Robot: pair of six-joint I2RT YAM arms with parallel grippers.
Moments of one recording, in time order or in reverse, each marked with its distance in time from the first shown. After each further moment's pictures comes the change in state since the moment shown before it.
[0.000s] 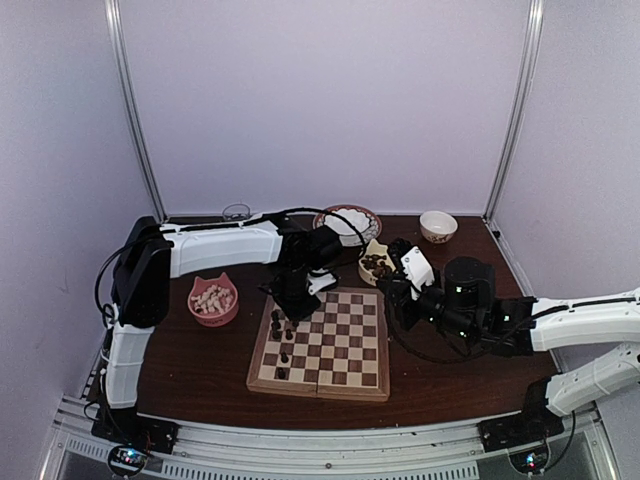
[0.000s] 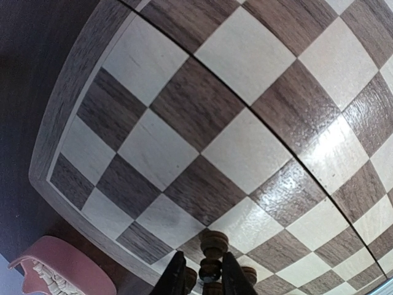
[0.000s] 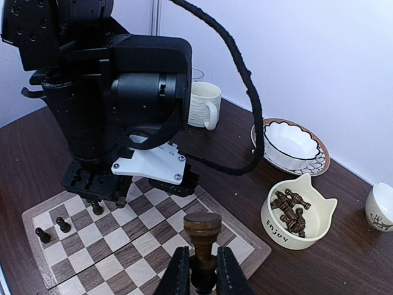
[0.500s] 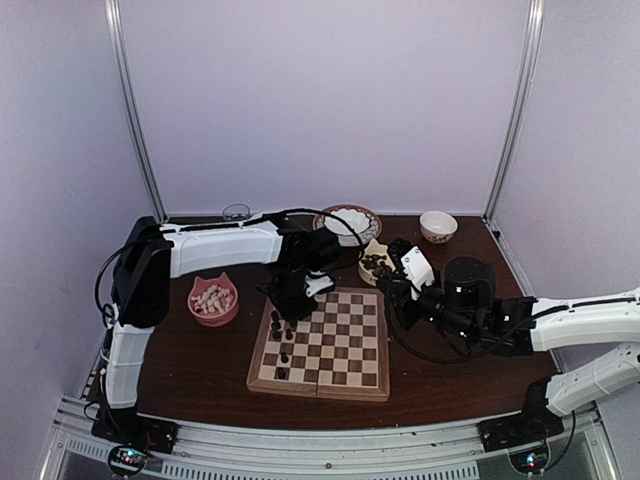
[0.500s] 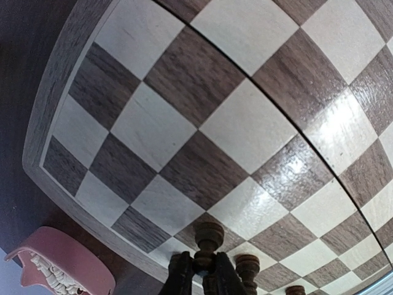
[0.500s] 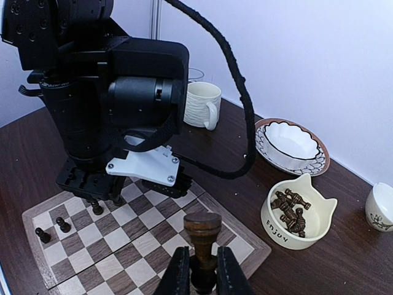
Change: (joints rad) left arm 0.000 0.000 0.000 -0.041 -0.002 0.000; right arm 0.000 0.000 0.000 0.000 0.000 0.000
